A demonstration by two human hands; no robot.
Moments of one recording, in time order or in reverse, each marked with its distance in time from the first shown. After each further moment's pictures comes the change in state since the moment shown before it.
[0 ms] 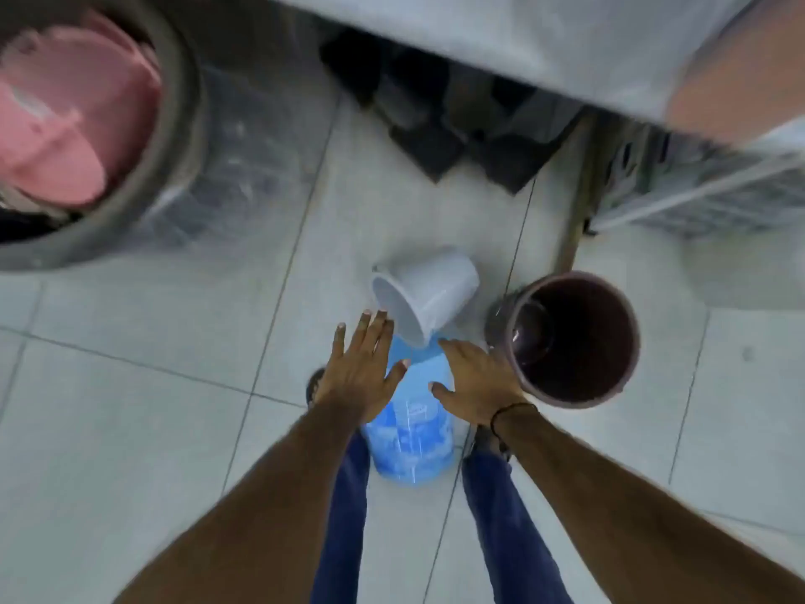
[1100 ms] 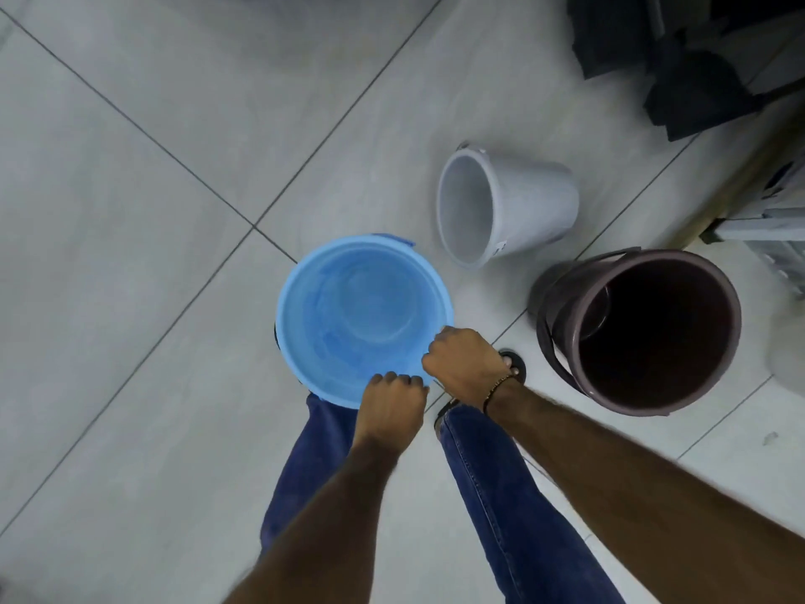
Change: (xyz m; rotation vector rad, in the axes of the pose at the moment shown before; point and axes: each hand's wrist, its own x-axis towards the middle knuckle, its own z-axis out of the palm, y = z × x) left_hand -0.095 0.085 0.207 -0.216 -0.030 -0.328; right_hand 0.026 -0.016 0.141 -0.824 -0.349 -0.758
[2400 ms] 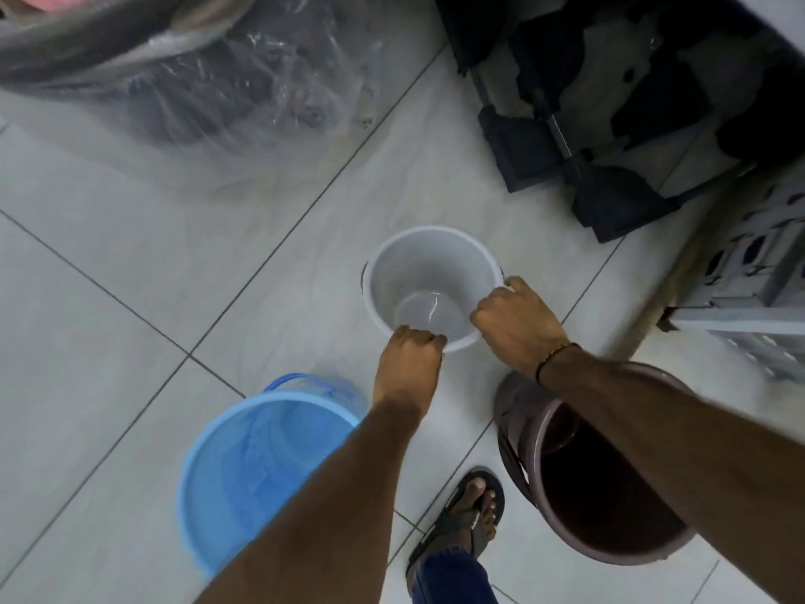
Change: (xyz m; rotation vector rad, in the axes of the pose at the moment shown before) left_hand 0.246 0.043 -0.079 -0.113 0.354 0.062; right_hand 0.008 0.252 -0.030 -0.165 0.291 0.327
